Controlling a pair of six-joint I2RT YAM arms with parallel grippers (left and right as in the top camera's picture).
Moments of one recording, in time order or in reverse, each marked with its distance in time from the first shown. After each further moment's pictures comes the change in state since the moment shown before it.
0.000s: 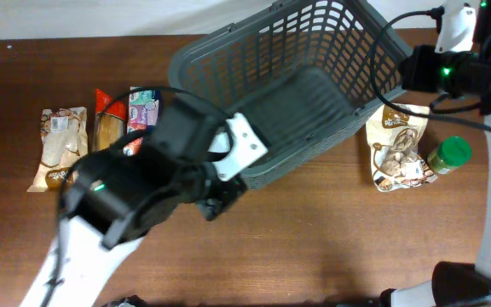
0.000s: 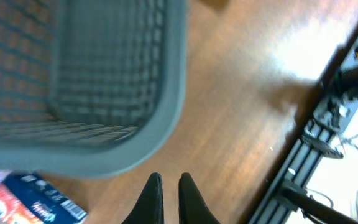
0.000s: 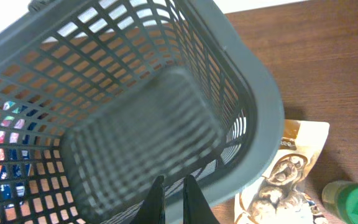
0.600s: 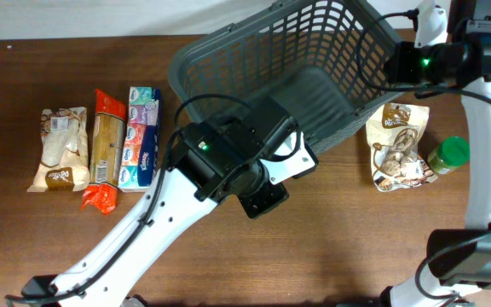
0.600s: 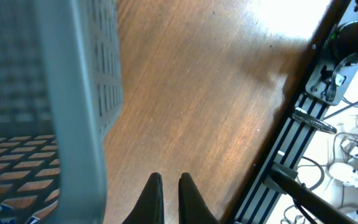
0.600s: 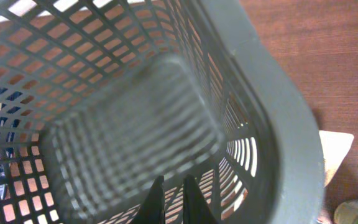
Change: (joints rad) left arm -0.124 0.211 0.000 -0.008 0.006 0.004; right arm 0.000 0.150 0.000 0.046 -0.026 -0.059
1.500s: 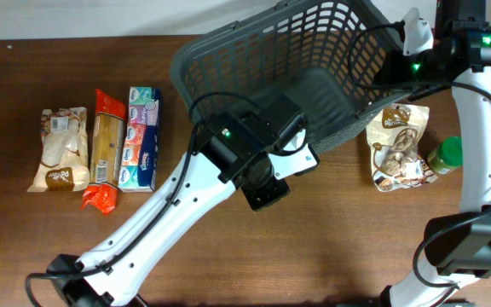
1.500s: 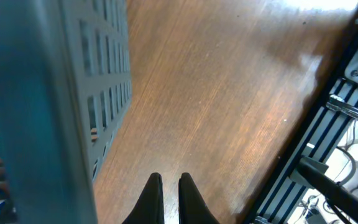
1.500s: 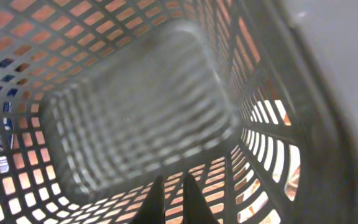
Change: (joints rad) left arm 0.013 0.089 0.000 -0.002 -0.065 0.055; right arm 0.006 0.061 0.005 -0.081 -0.035 -0.027
